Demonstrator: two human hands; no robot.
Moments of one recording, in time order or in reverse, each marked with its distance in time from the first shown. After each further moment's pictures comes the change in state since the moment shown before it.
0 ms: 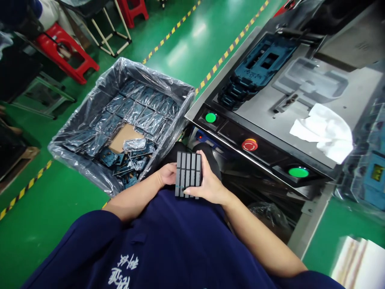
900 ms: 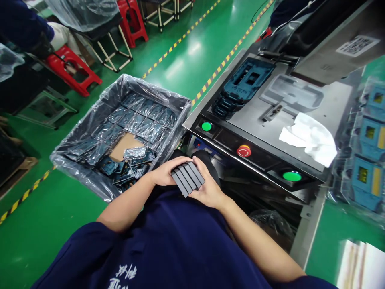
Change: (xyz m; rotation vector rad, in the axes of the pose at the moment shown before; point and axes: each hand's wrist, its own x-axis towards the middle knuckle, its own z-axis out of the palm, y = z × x) left_hand -0.026 0.059 0.044 1.375 -0.003 0.645; right_hand 0.006 0.014 0.001 -0.199 0.113 -0.286
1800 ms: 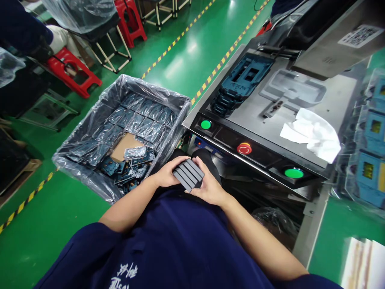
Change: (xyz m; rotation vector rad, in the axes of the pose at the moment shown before) left_hand -0.010 -0.021 0.020 -0.043 0.136 -0.062; right_hand -0.004 0.011 0.002 0.070 -0.022 0.143
